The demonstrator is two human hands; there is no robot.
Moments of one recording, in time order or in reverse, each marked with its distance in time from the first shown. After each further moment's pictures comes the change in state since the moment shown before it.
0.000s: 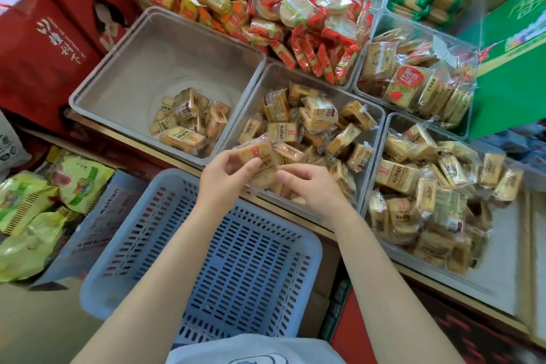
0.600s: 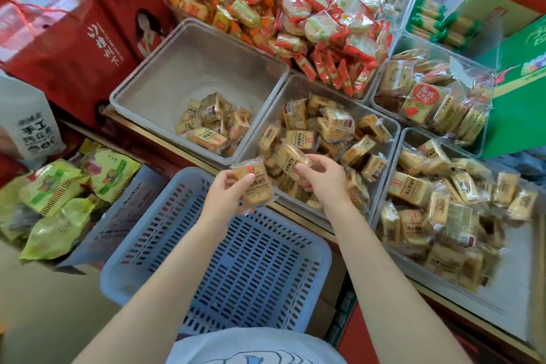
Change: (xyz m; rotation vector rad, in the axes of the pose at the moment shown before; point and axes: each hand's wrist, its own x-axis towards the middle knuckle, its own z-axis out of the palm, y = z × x) left_hand -0.023 -0.022 -0.023 -0.315 0.030 -0.317; right_hand 0.031 0.012 0.012 -0.024 0.302 0.025
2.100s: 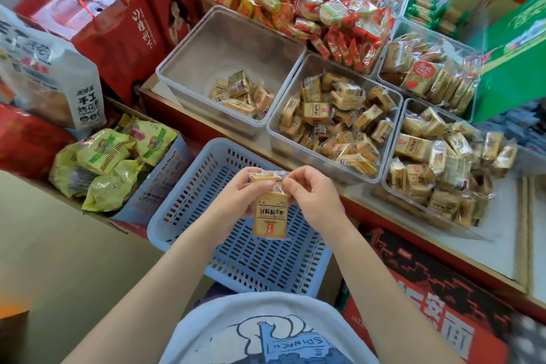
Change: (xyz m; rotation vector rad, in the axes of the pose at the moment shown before) left_hand -0.111 -0.022 -0.079 0.091 -0.360 0.042; right_hand -0.192 -0.015 0.053 -0.047 -0.176 -0.204
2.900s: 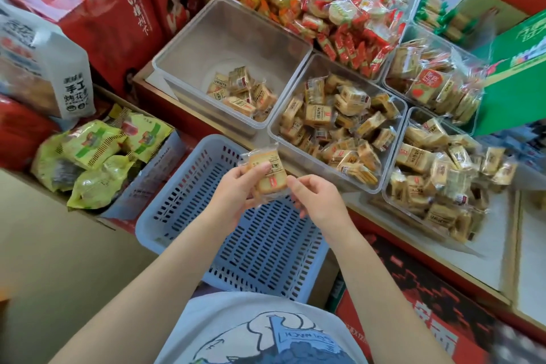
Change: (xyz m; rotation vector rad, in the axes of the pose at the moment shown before) left_hand 0.033 0.011 0.002 -0.231 0.128 -0.076; right_hand 0.024 0.002 -0.007 0.037 -0.016 0.257
